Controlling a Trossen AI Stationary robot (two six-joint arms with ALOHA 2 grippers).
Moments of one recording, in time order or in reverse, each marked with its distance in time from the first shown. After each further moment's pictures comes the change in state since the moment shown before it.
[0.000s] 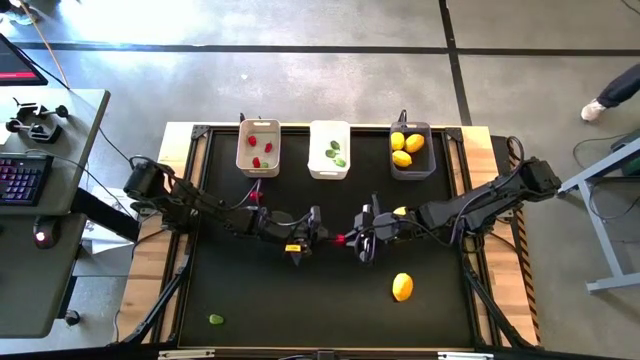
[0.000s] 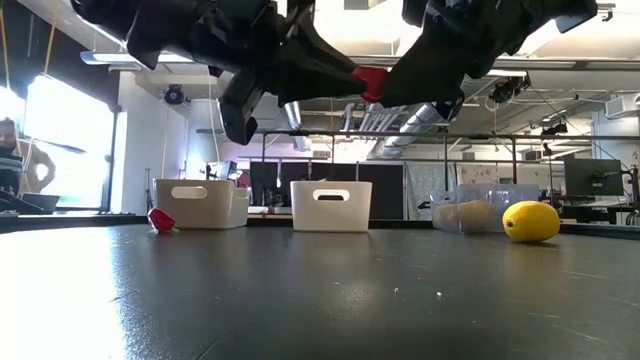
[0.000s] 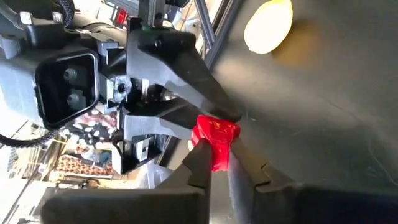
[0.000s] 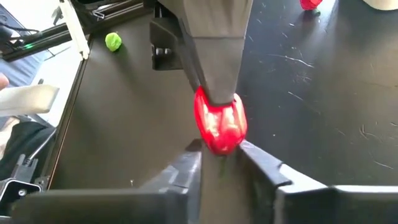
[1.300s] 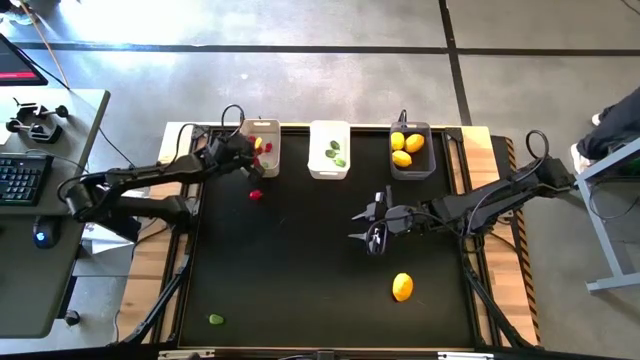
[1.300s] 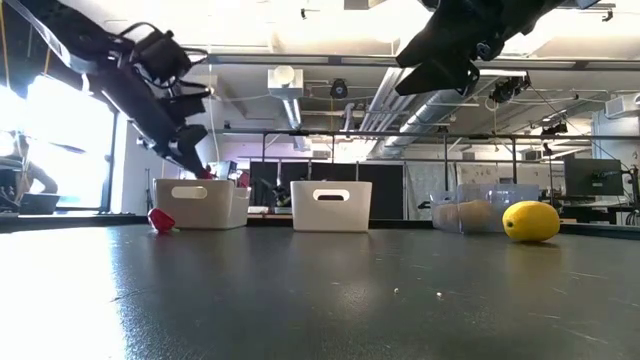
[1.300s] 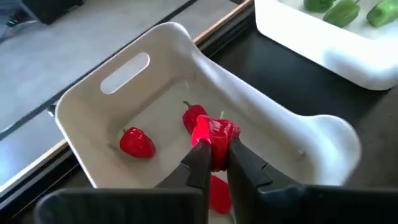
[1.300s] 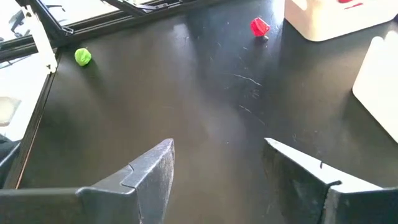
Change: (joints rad) left arm 0.845 -0.608 -0.335 -0.672 -0.098 -1.070; right arm -0.001 -0.144 0.001 -0.154 0.138 -0.043
